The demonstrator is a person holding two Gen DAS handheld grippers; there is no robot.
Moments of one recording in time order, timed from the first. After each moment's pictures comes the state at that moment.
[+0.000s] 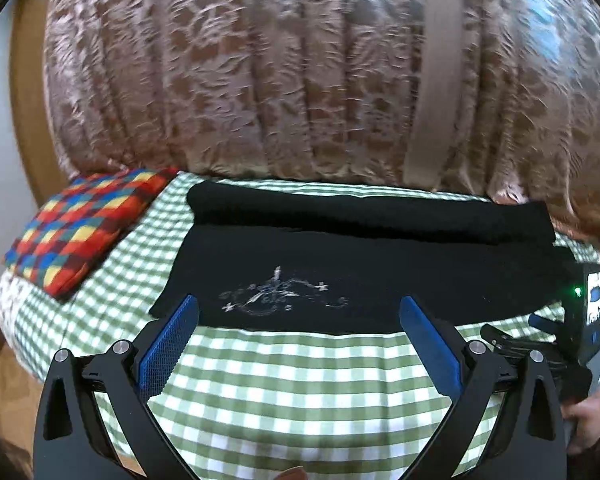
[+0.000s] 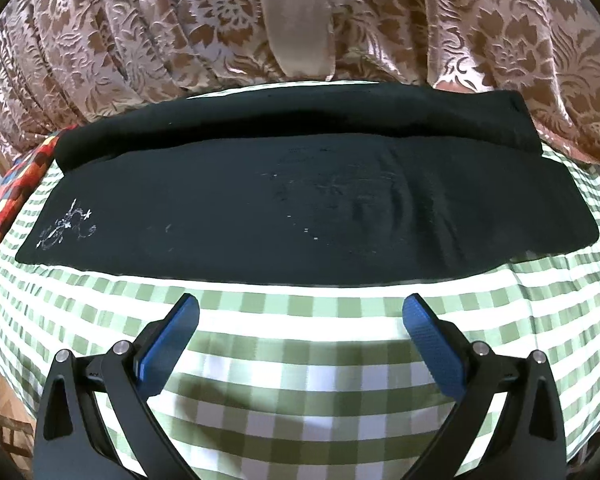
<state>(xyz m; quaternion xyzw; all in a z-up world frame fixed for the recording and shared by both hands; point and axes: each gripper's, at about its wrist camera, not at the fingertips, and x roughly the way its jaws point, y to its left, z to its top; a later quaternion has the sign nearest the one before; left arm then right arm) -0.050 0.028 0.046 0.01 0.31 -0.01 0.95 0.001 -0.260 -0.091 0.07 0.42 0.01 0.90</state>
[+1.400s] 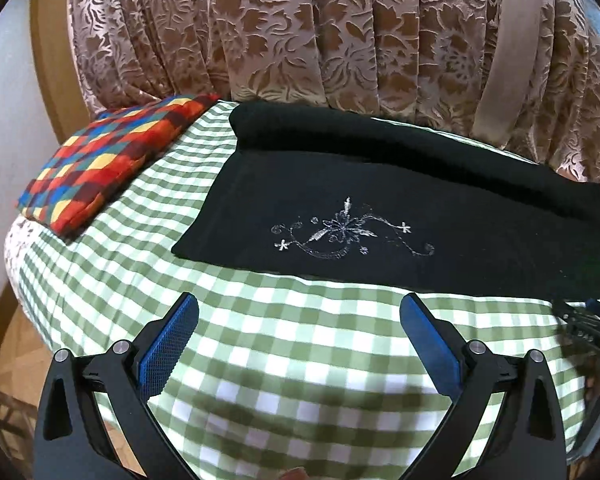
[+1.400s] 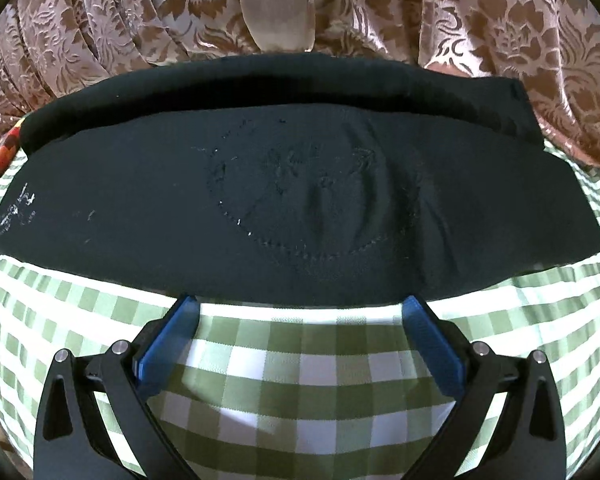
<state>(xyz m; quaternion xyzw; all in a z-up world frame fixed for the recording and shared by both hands) -0.012 0.086 -0.030 -0.01 0.39 0.07 0.92 0.030 -0.282 -0.127 0.04 0.45 -0.01 0.89</state>
